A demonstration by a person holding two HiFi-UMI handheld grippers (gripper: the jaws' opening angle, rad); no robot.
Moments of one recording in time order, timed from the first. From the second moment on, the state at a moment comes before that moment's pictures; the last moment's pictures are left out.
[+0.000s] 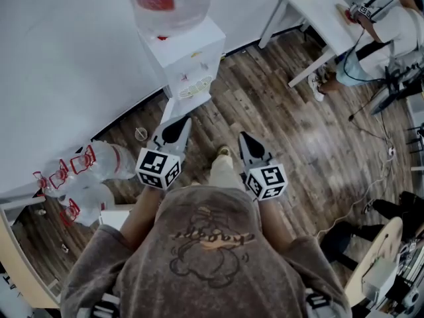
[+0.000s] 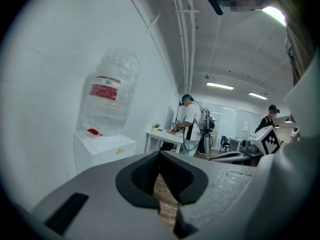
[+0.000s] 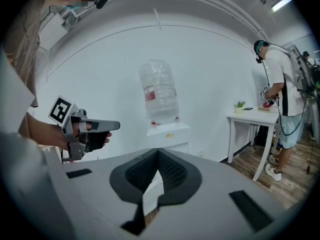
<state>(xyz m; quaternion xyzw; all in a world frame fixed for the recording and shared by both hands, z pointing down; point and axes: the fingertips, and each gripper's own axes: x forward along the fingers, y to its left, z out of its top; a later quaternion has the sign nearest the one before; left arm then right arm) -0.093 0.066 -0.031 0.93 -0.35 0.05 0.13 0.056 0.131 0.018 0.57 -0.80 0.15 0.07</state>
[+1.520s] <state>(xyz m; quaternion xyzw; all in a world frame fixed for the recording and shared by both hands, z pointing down) -0.022 -0.094 0.257 0.91 -0.38 0.06 0.13 0.122 -0.060 0.291 0.52 -0.84 0.15 0.08</state>
